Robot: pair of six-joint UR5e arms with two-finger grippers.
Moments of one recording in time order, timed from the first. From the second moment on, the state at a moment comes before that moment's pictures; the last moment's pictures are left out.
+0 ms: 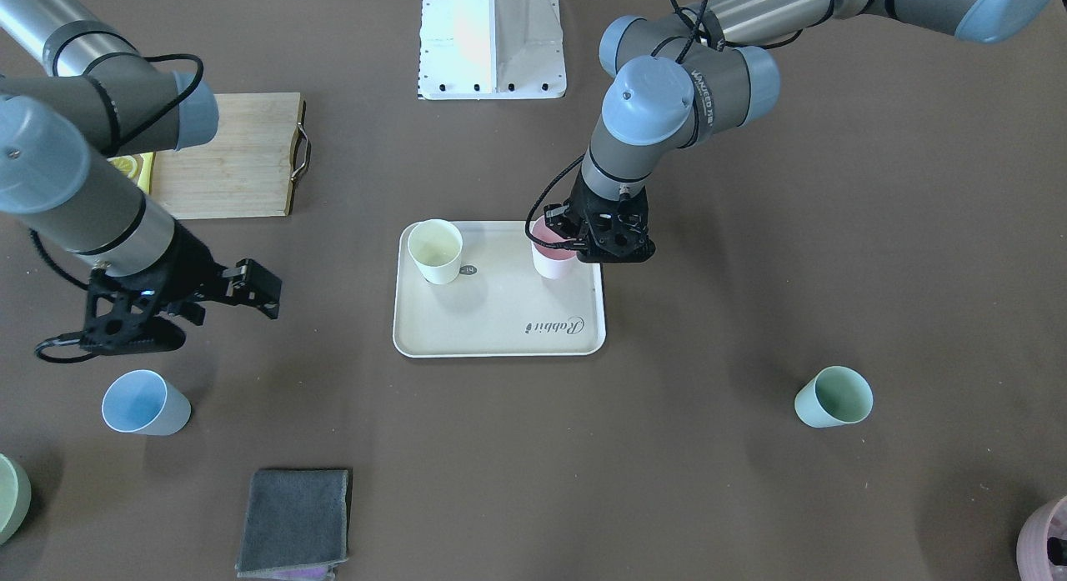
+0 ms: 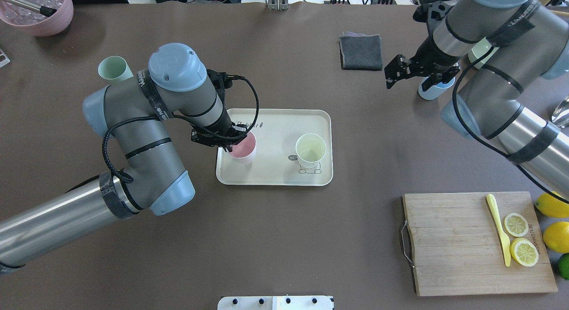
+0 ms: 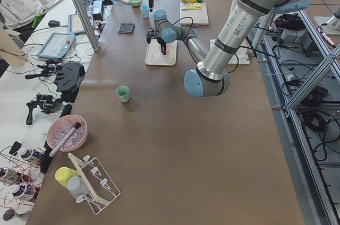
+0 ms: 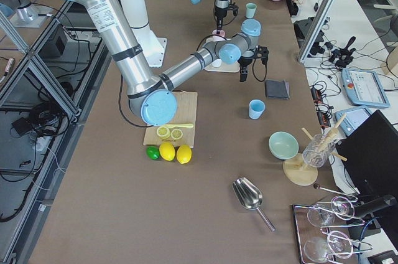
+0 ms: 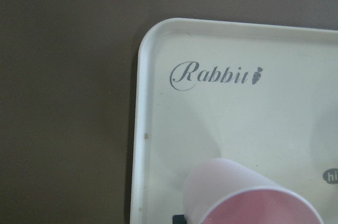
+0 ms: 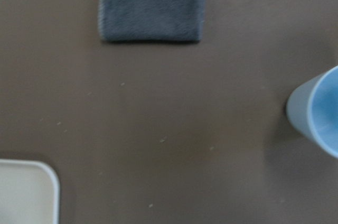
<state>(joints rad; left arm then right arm) -0.63 -2.25 -1.59 -1.66 -2.08 -1.18 1.00 -1.09 1.57 -1.44 2.25 0.82</state>
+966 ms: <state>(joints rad) -0.64 -2.27 -1.58 -1.67 -2.03 -1.18 1.12 -1.08 1.29 -1.42 2.27 0.60</state>
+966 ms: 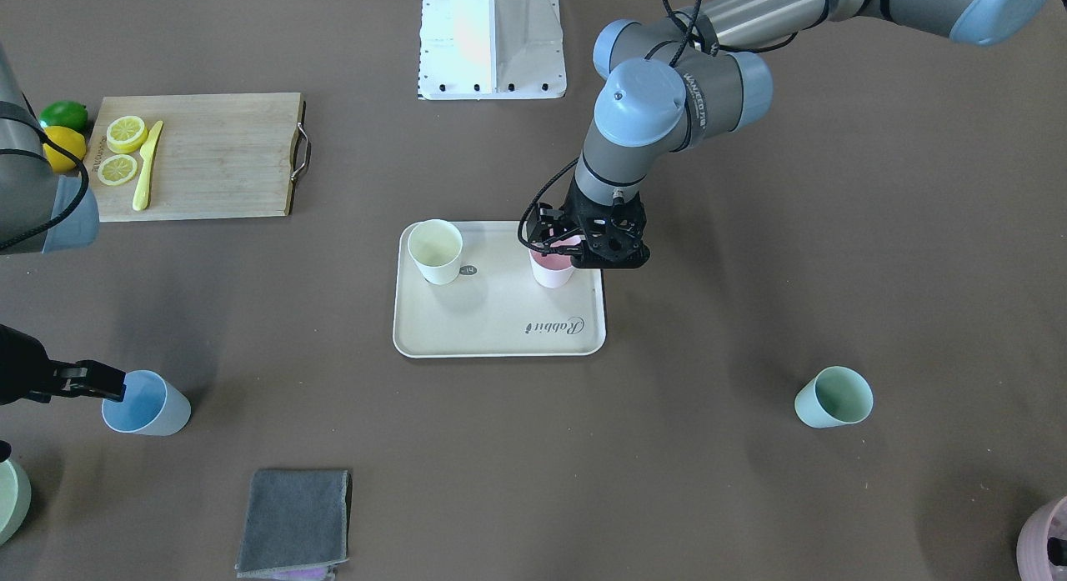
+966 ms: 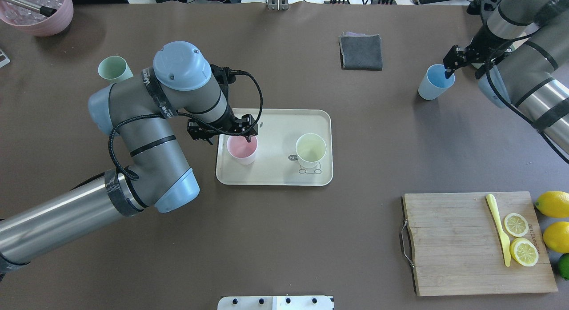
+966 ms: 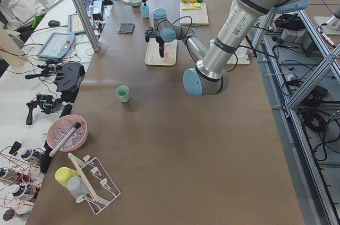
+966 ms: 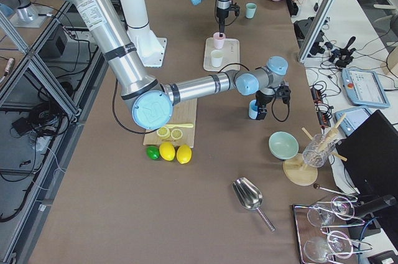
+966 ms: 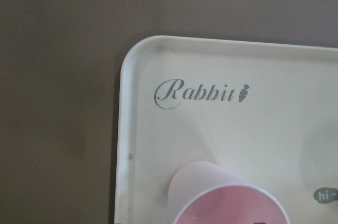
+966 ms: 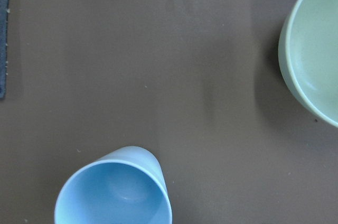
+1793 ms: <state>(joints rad) -0.89 -2.09 -1.60 -1.67 -2.04 -0.81 1.04 -1.06 1.30 -1.36 2.27 0.74</state>
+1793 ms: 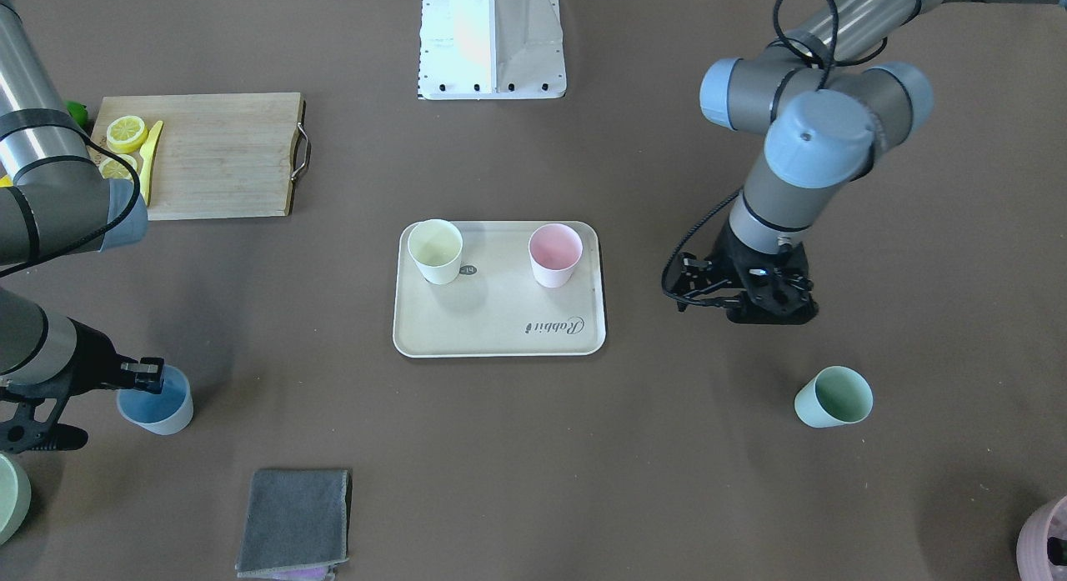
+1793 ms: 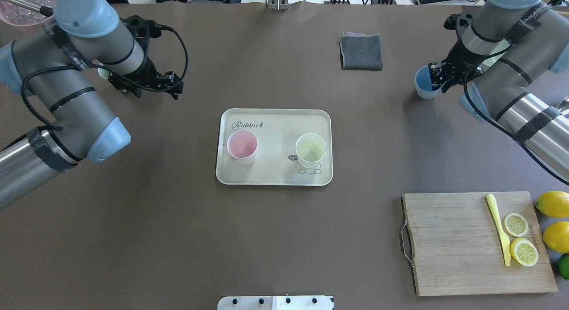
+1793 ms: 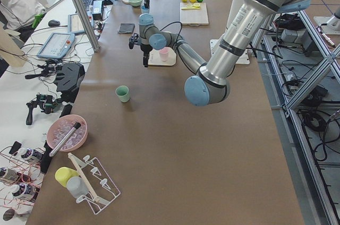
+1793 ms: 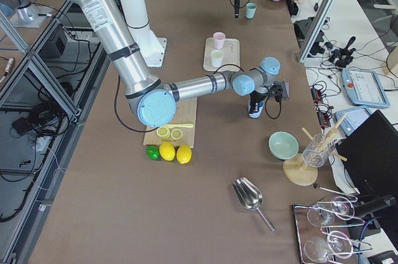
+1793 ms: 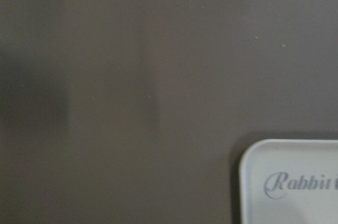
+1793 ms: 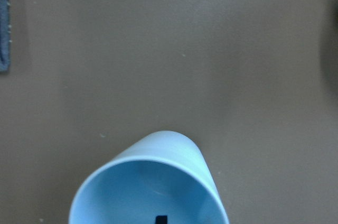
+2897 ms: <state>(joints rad) -1.09 -2.05 -1.32 -1.85 -2.12 -0.59 0.79 -0.84 1.42 -1.36 2.20 1.25</state>
